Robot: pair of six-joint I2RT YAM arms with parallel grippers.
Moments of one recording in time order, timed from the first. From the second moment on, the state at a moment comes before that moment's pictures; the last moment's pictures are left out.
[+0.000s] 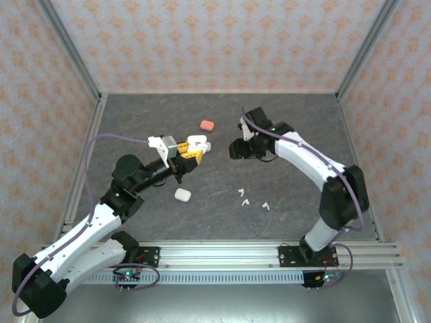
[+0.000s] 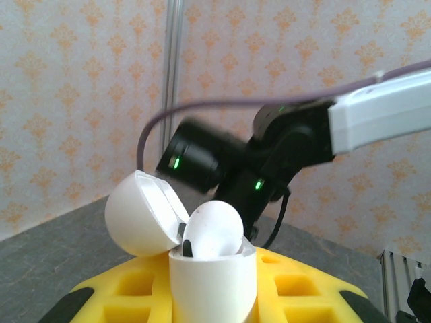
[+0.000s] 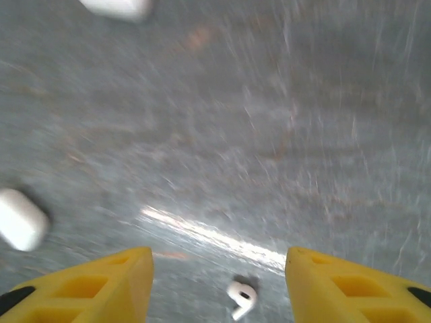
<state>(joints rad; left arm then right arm) -0.54 0.83 0.62 0.33 0.42 -0.17 0.53 1.70 1.31 -0.82 -0.19 0.35</state>
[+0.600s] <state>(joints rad) -0.54 0.83 0.62 0.33 0.42 -0.17 0.62 1.87 1.27 -0.90 -0.14 0.35</state>
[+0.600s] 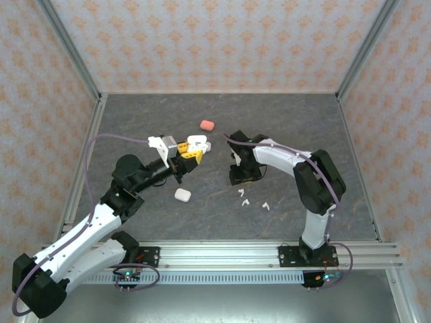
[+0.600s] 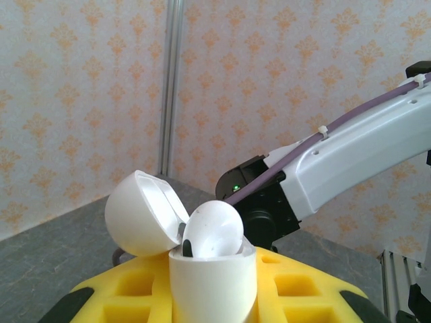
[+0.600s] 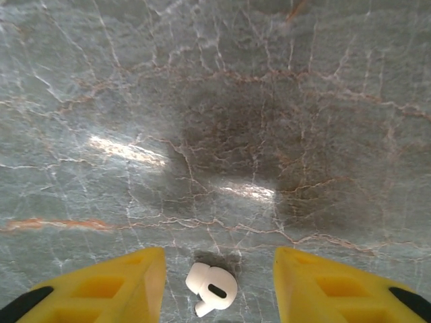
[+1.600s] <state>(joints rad) -0.54 0.83 0.62 0.33 0.41 -0.17 0.66 1.88 1.26 -0.94 -0.08 0.34</state>
